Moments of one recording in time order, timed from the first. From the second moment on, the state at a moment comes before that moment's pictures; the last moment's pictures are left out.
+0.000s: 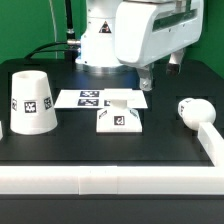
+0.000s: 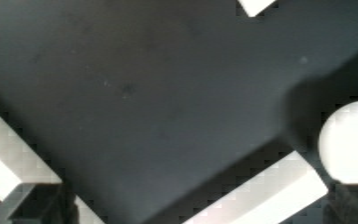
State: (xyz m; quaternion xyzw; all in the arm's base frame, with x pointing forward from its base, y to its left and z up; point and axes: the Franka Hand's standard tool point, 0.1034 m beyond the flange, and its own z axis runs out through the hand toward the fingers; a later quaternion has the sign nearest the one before) arm 0.564 0.056 0.115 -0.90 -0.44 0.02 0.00
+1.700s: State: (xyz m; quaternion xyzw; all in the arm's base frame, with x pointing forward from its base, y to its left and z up) arm 0.480 0.007 0.096 -0.98 -0.17 0.03 0.00
